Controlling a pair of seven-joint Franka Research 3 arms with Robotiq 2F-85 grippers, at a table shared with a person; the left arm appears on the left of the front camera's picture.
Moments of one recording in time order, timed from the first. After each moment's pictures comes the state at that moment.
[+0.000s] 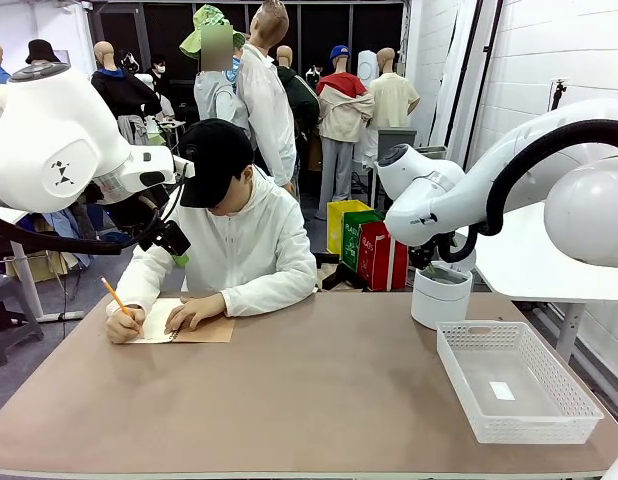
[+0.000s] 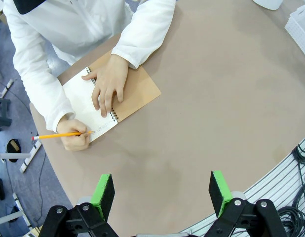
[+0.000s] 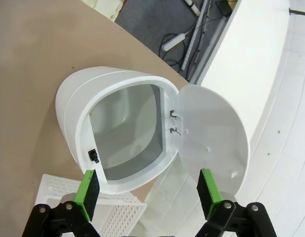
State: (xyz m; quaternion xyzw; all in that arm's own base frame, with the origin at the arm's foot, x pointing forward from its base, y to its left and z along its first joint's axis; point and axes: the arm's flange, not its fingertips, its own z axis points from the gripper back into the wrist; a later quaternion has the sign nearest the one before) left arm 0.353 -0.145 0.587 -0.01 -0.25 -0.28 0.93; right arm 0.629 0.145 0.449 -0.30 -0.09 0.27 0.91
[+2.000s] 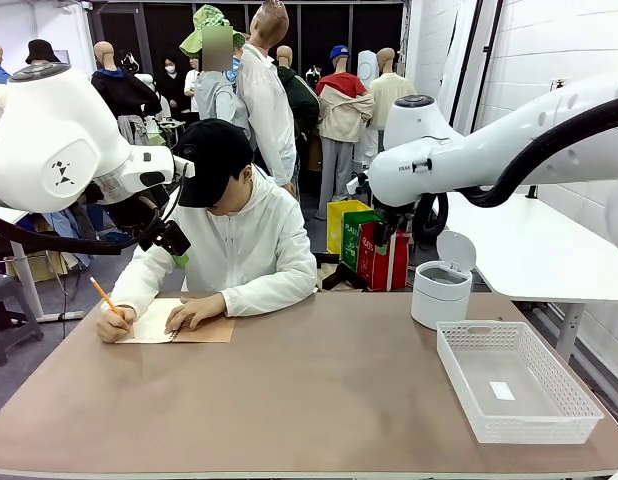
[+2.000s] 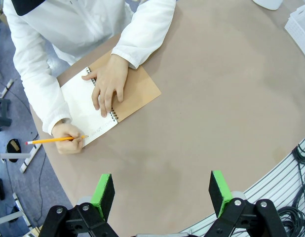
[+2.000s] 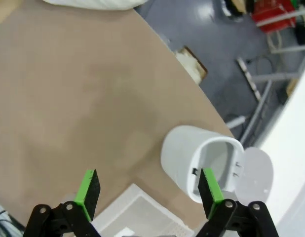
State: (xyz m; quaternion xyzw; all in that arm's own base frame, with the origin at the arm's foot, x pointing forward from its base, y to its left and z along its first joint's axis) left arm 0.353 -0.145 0.587 -0.01 -0.25 -0.28 0.93; right arm 0.555 0.214 0.536 -0.07 -0.18 0.42 0.89
